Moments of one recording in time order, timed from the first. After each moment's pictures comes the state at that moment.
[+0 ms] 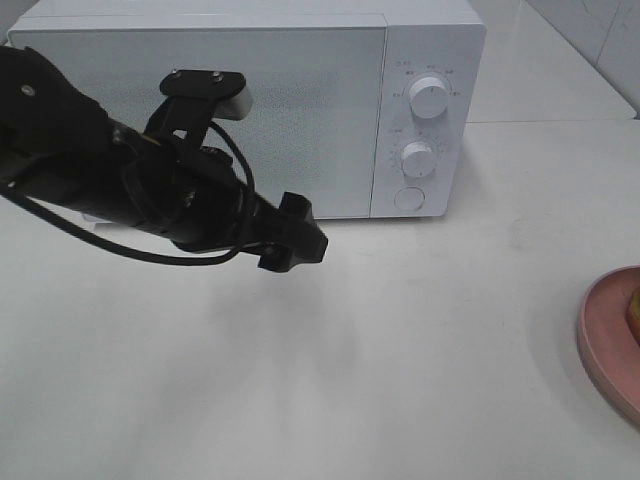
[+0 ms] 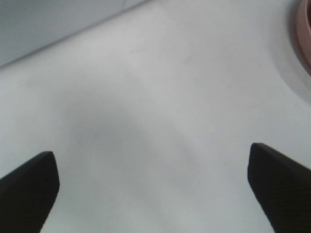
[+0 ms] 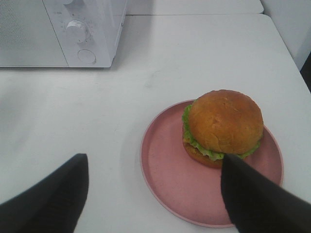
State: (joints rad) left arm -0.67 1.67 -0.91 -0.79 0.26 0.58; right arm 0.15 0.00 -0.50 -0.10 1.01 0.13
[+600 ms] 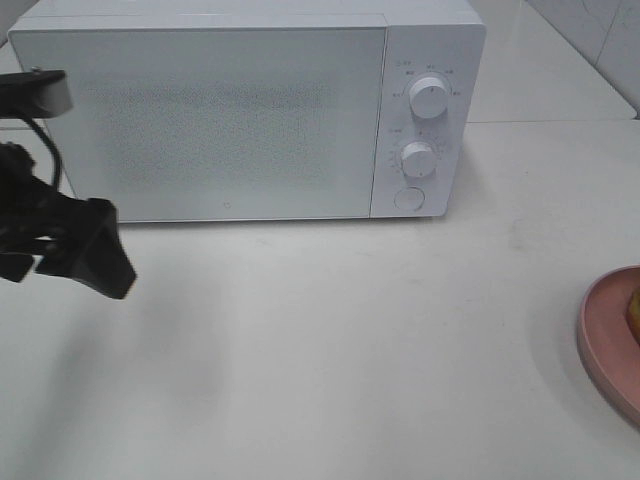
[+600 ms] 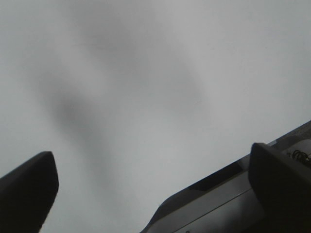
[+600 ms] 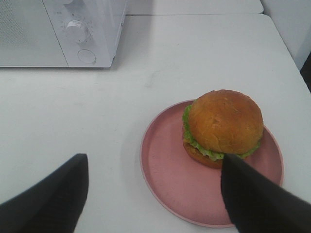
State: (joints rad) left arm -0.32 1.40 -0.91 -0.29 0.92 0.16; right arm 0.15 0.00 -0.50 -0.10 1.01 0.13
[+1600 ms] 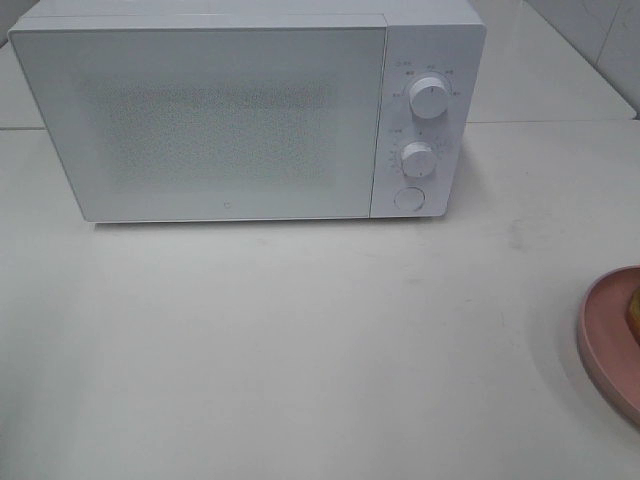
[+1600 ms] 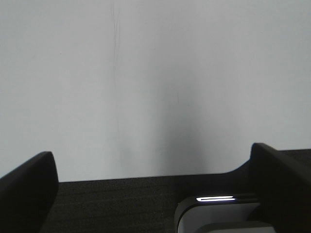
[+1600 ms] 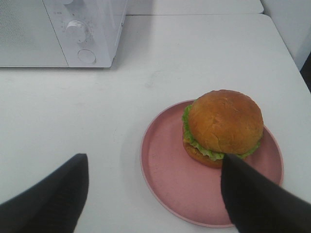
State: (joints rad) left arm 0.00 0.58 -0.55 -0.03 1.10 0.04; right arm 0.15 0.00 -0.50 -0.10 1.01 0.13
